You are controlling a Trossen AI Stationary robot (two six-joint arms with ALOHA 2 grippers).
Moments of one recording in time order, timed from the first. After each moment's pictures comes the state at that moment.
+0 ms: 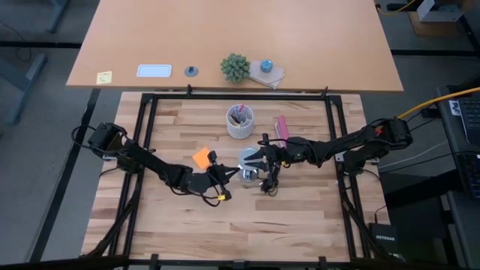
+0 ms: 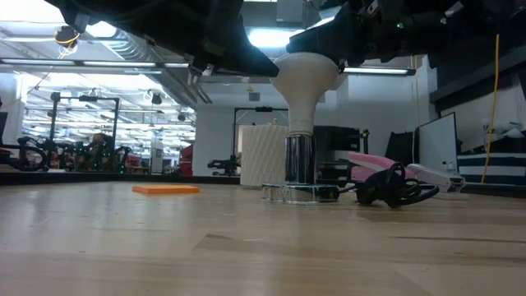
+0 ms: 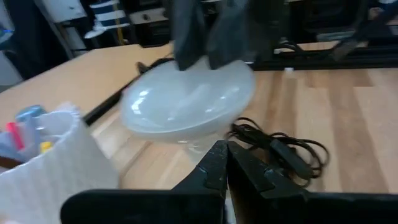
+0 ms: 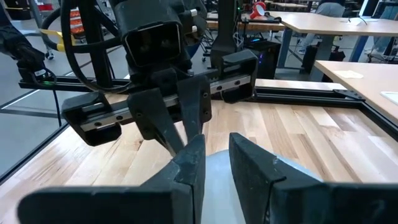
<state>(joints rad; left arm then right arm) -0.37 1.69 0.80 0.59 -0.78 -0.04 0.06 1.47 0.61 0.72 -0.07 -0.03</state>
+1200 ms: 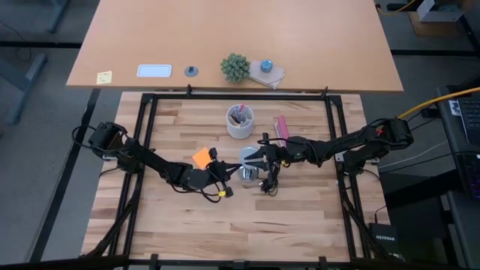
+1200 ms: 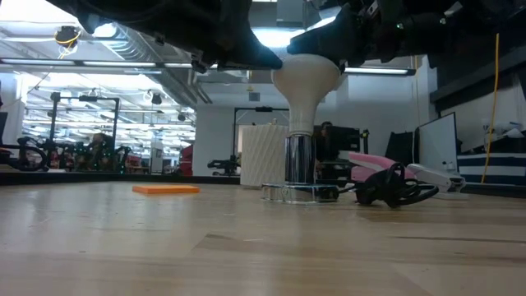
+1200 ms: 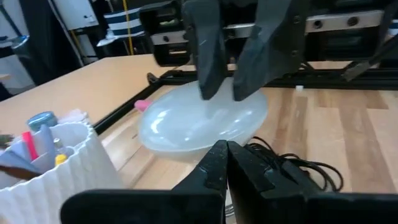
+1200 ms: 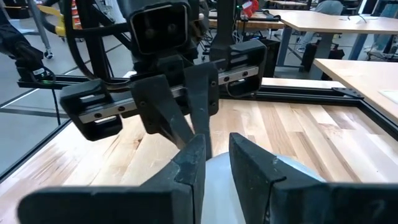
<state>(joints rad) -0.33 1.69 0.79 0.66 -0.81 -0.02 0.06 1.47 0.61 0.71 -0.08 -0.03</state>
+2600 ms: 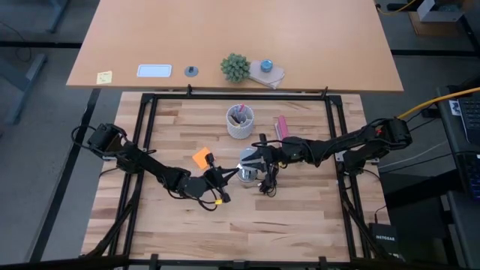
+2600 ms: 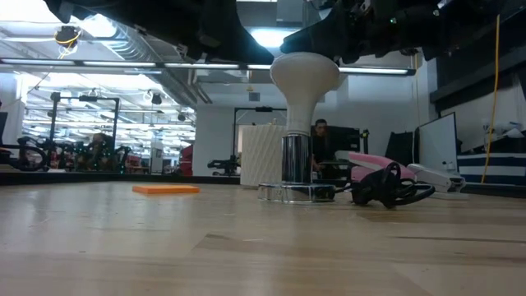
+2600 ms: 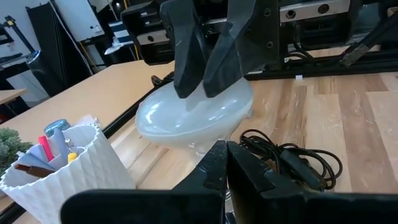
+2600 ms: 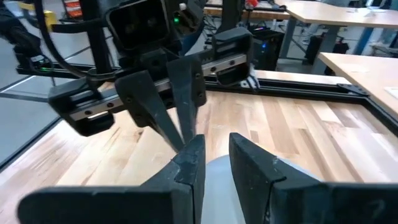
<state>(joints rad) -0.42 1.69 0.79 0.64 -0.90 0.03 0.06 1.47 0.68 0.62 -0.05 -0.06</state>
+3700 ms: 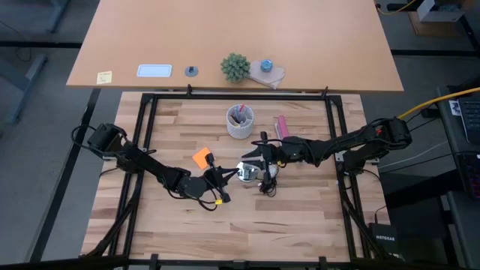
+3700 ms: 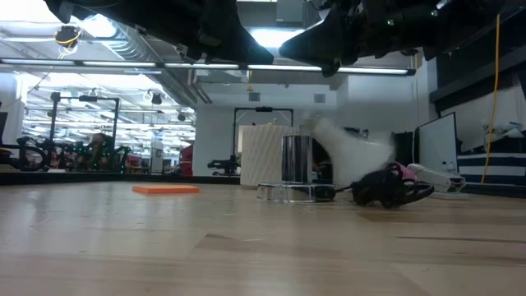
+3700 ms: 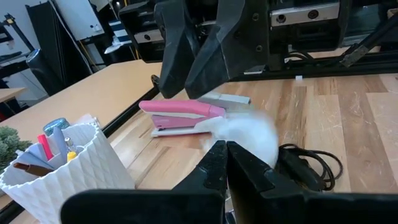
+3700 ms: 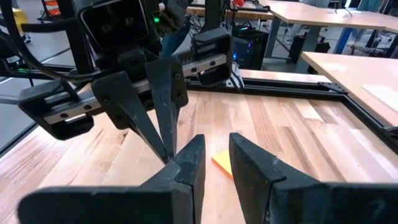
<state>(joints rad) -0.42 1.69 0.79 0.64 -0.90 0.03 0.06 1.47 0.68 0.62 -0.01 -0.06</state>
